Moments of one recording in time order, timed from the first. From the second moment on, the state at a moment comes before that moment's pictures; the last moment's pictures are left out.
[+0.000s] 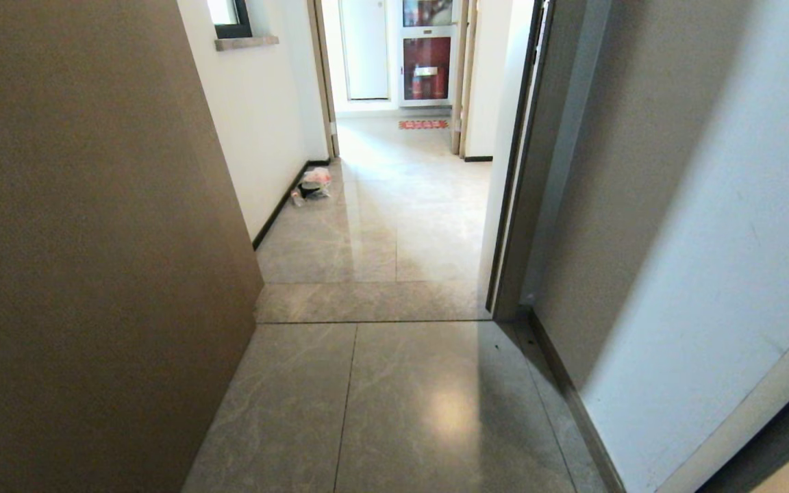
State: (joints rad) left arm 0.00 0.00 0.00 0.00 0.00 0.00; right arm 0.01 0.00 0.00 0.00 0.00 0.00
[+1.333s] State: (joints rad) left arm 0.00 0.00 0.00 0.00 0.00 0.00; right arm 0.01 0.00 0.00 0.00 0.00 0.00
